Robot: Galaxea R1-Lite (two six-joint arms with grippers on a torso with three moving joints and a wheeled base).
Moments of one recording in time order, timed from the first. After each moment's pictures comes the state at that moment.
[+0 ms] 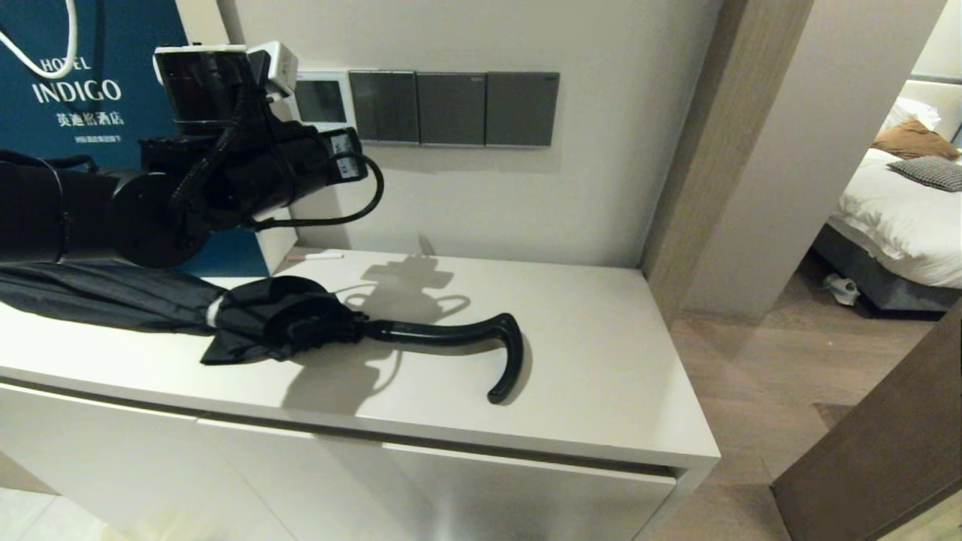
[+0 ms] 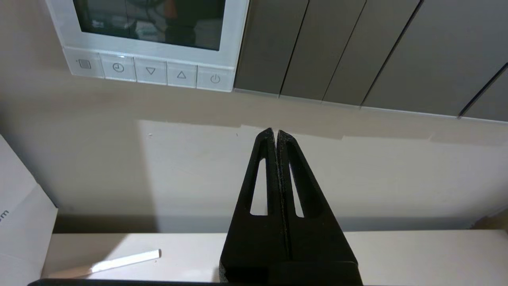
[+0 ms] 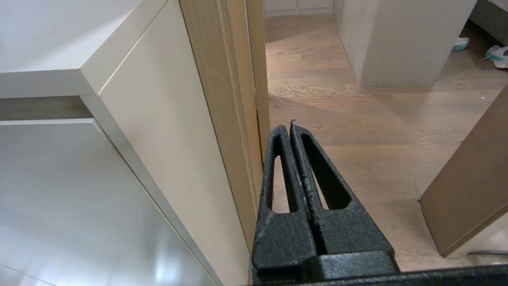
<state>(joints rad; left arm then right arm) -0.36 1.86 -1.45 -0.42 0.05 -0.19 0.00 0.00 0.00 0.00 -0.01 -0.01</state>
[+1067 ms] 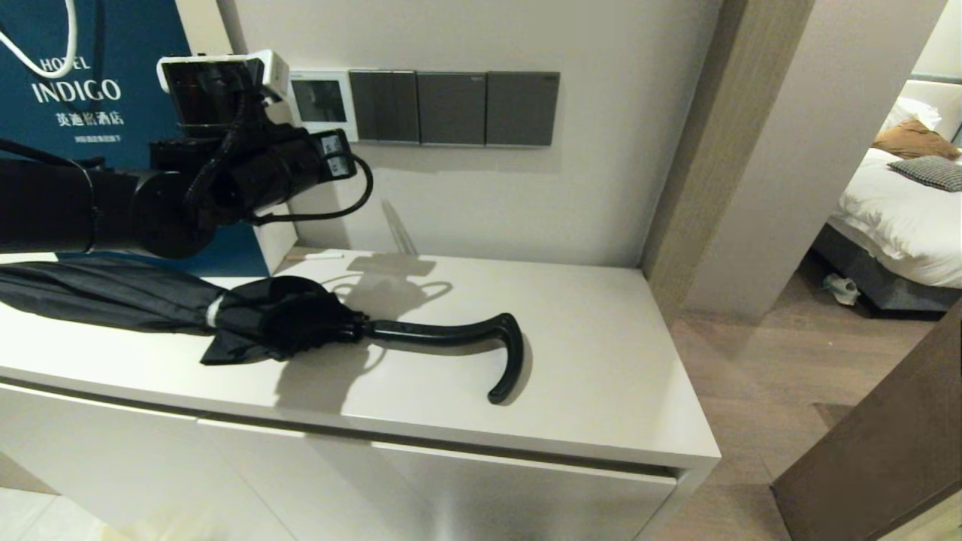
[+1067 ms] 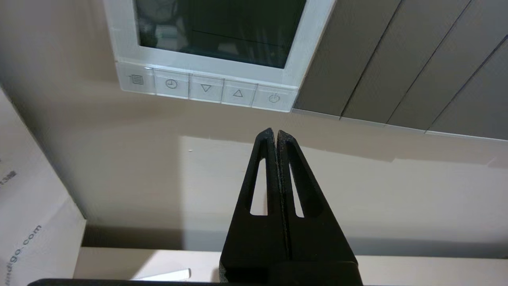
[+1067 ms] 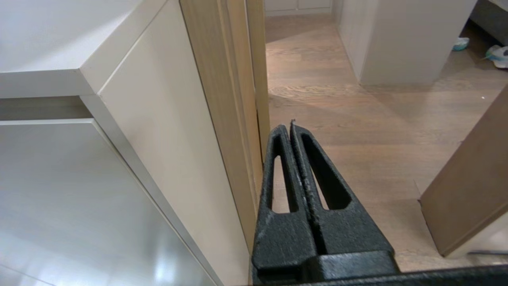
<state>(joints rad) -0.30 1.92 -1.51 -0.43 0.05 -0.19 0.00 0.00 0.00 0.00 -0.01 -0.01</state>
